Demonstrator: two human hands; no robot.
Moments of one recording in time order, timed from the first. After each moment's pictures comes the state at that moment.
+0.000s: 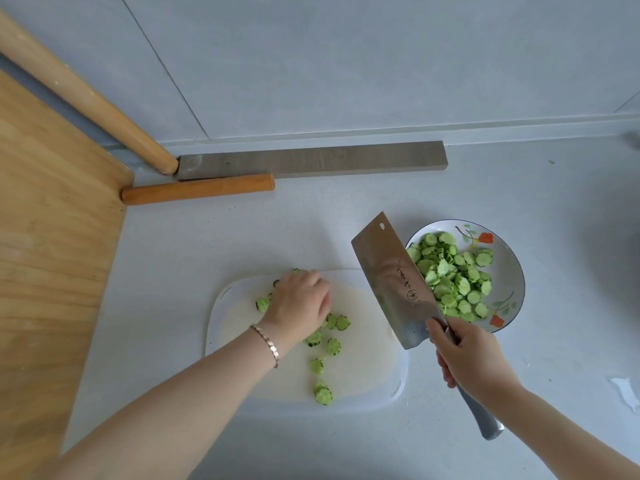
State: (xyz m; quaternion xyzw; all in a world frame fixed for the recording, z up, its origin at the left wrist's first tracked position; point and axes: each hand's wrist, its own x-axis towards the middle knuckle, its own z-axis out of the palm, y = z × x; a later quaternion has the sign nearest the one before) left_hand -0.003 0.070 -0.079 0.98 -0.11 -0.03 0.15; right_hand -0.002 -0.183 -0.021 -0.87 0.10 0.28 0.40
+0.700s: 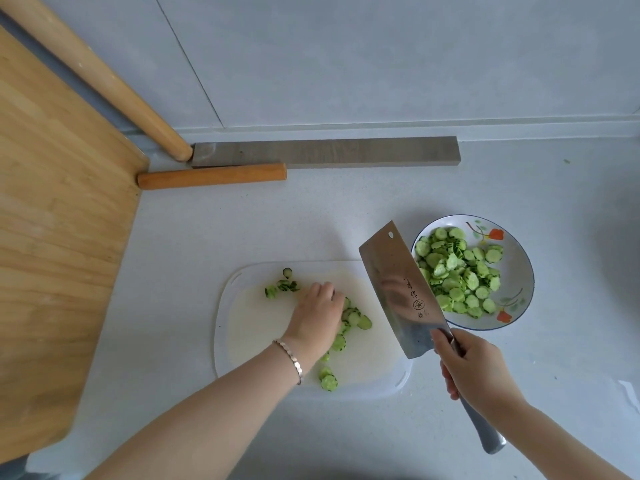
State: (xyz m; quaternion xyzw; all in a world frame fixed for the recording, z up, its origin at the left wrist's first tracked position) left_hand -0.037 0.041 -0.097 0.99 -0.04 -0.06 0.13; right_hand -0.025 -0.188 -0.030 -0.86 0.10 0.29 0.41
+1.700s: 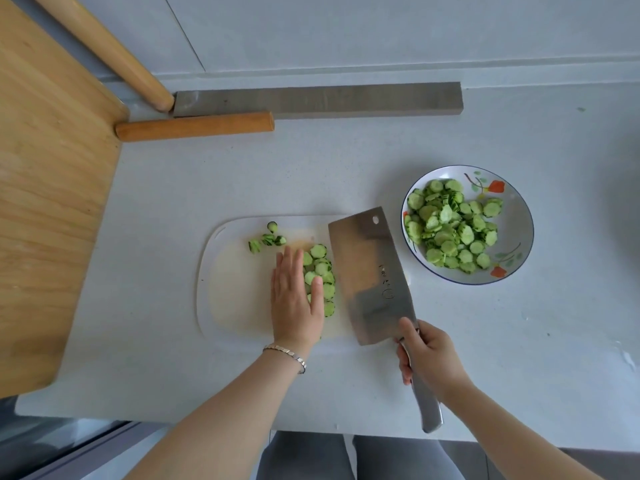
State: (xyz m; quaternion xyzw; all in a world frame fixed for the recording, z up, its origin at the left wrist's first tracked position) left_hand -0.088 0.010 -0.132 0.93 0.22 0.07 0.29; right_hand -0.073 -0.188 -0.085 -0.75 0.14 0.36 0.53
